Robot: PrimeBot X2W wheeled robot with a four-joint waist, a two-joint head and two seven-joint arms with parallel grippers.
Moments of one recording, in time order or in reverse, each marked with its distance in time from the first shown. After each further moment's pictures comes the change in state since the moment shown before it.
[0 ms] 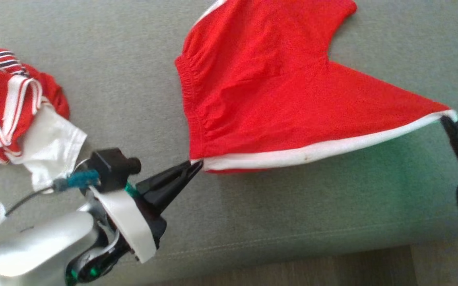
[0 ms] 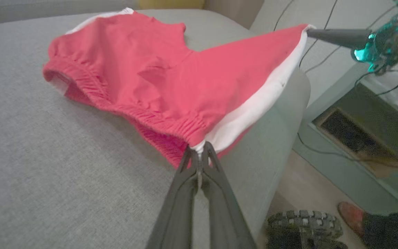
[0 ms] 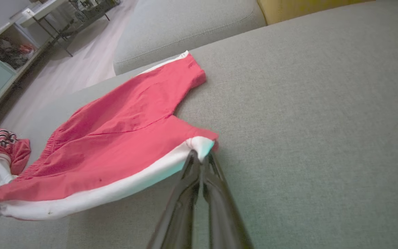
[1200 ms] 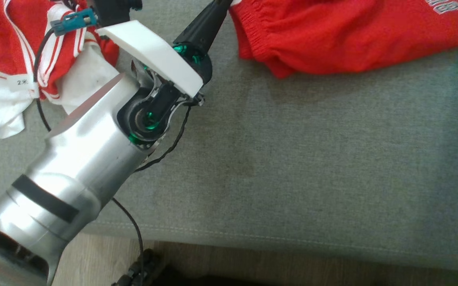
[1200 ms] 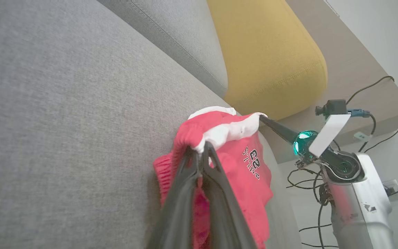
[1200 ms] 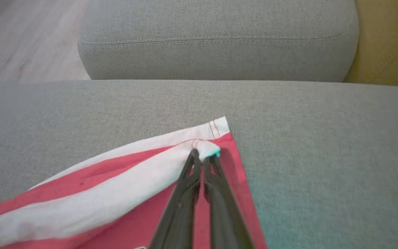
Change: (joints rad) left arm -0.309 -0.494 0.323 0.474 -0.584 -0.134 0.046; right arm -1.150 -0.088 0.127 0.873 -0.453 0.000 0.129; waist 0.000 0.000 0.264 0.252
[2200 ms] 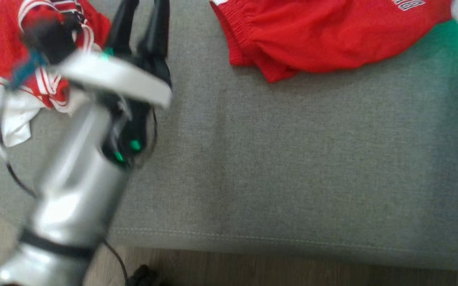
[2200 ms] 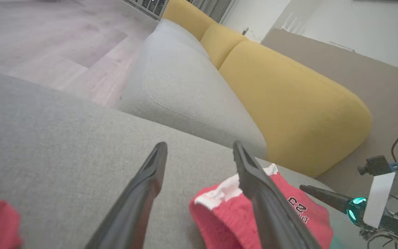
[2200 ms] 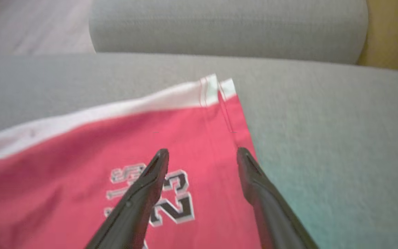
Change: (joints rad) left arm 0.235 -0.083 0.434 -0.046 0.600 0.105 -0.090; right arm 0.094 -0.067 0.186 0.169 0.137 0.000 -0.239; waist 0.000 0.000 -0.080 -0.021
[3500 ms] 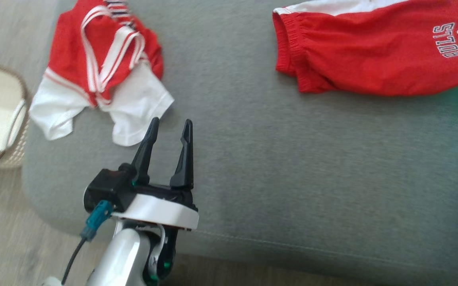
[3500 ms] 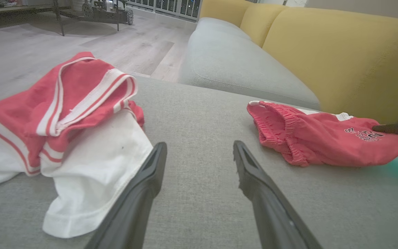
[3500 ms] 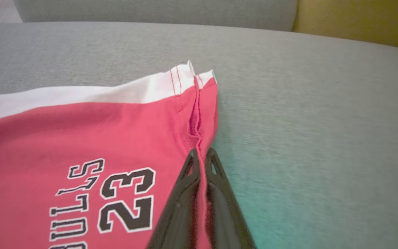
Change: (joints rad) left arm 0.613 -0.151 0.142 -0.275 0.632 0.114 0.000; right arm 0.065 -0.115 -0.135 0.293 -0.177 0.000 -0.094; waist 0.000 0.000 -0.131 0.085
